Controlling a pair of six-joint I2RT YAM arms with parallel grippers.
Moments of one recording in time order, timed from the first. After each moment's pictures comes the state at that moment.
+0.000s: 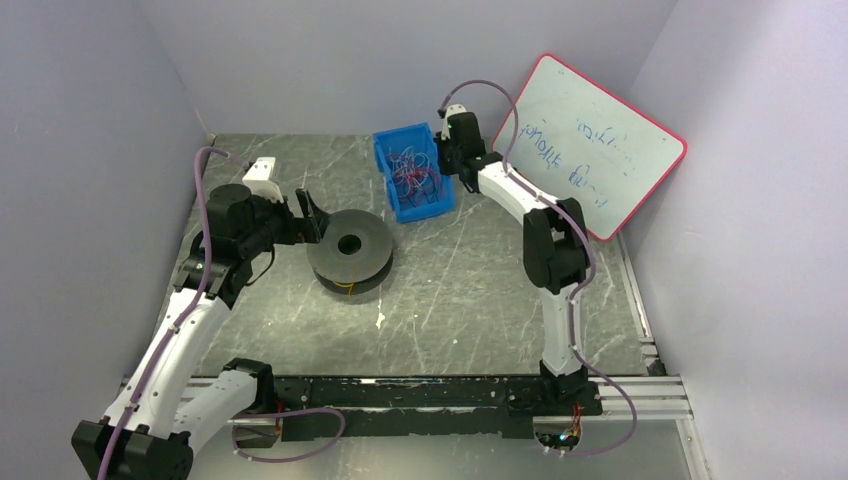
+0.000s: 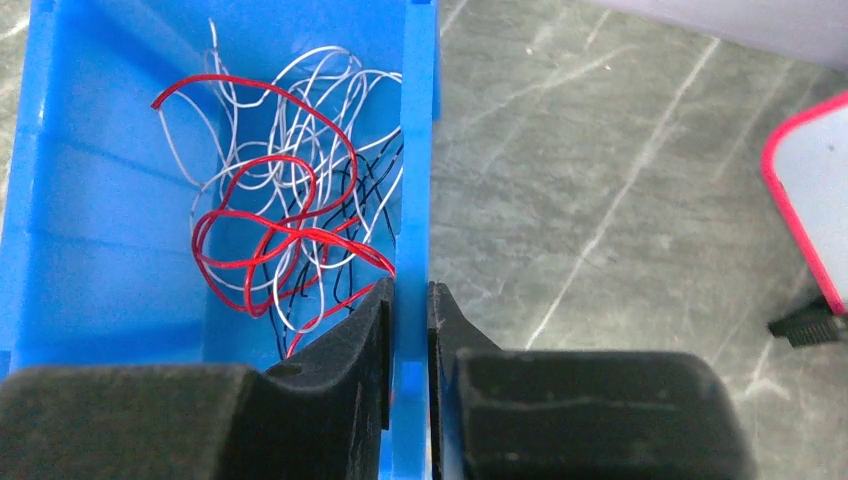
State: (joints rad) left arm -0.21 0.90 0.89 -0.36 0.19 -0.28; right arm 0.40 2.17 1.78 -0.17 0.05 0.06
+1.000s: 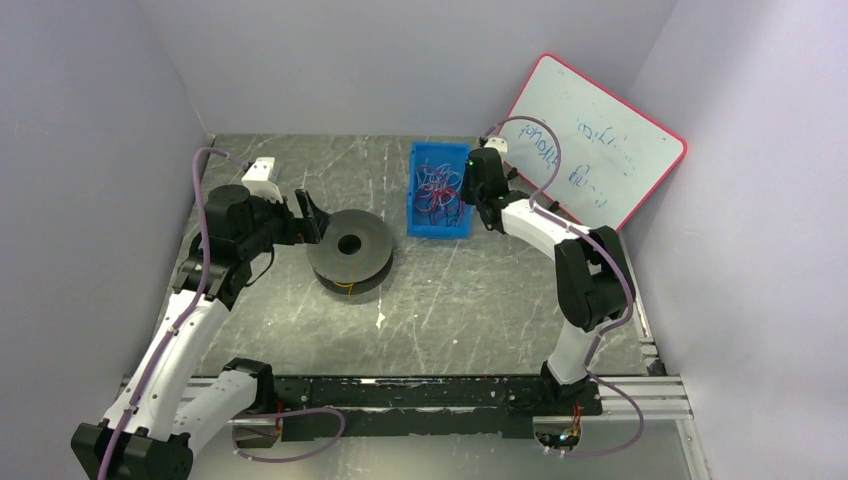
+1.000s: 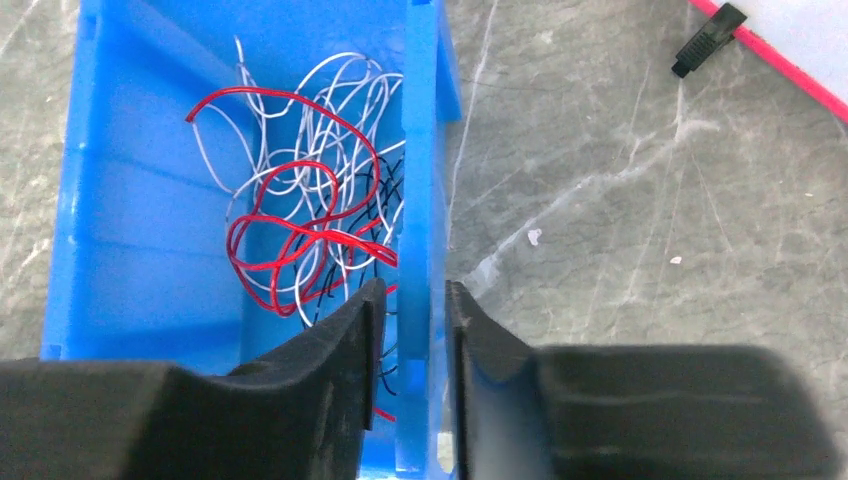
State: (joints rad) left arm -0.21 0.89 0.89 -0.36 0.20 -0.28; right arm 0.40 1.79 1.21 0.02 0.28 0.36
